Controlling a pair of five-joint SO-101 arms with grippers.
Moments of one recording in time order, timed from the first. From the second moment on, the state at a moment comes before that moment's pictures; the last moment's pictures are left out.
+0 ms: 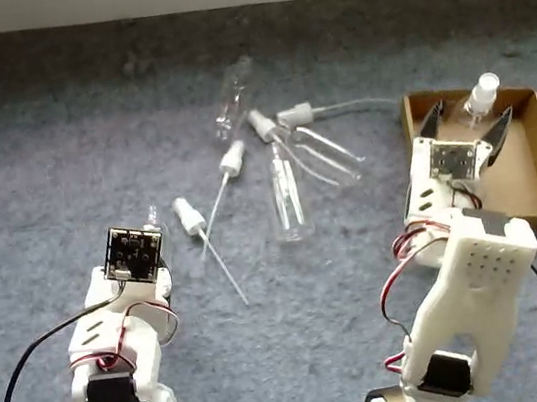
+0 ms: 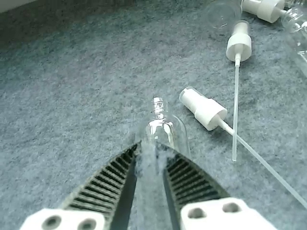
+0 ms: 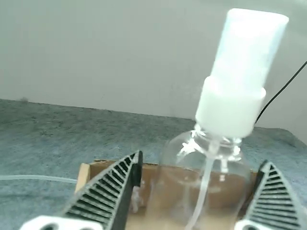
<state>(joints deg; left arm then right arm) -5.1 -103.5 96.0 49.7 -9.0 14.6 35.6 47.3 -82.0 13.6</state>
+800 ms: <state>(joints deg) -5.1 -103.5 96.0 49.7 -9.2 15.0 26.8 62.6 -94.2 13.6</state>
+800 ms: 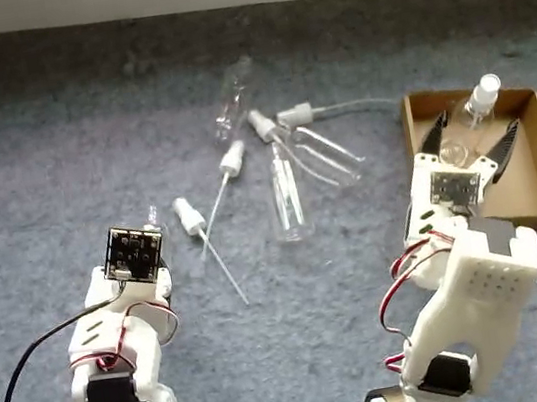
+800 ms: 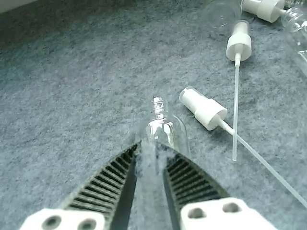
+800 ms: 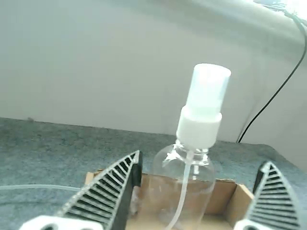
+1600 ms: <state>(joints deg) -5.1 -103.5 96.0 49.7 -9.2 16.7 -4.0 95.3 -96.9 13.6</state>
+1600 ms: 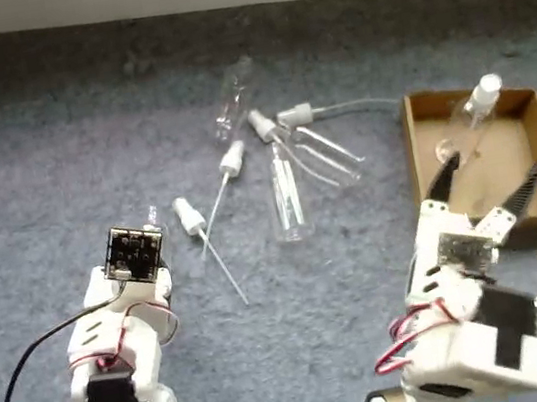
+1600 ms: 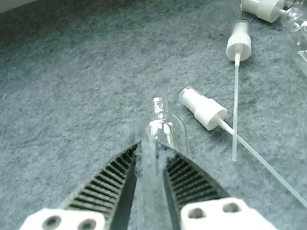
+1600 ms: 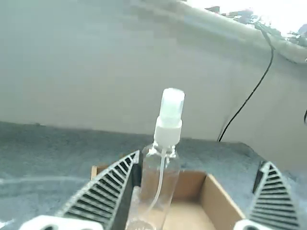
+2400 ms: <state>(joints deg) -2.2 -103.5 96.0 49.7 -9.2 16.7 -55.4 88.7 -19.1 13.6</state>
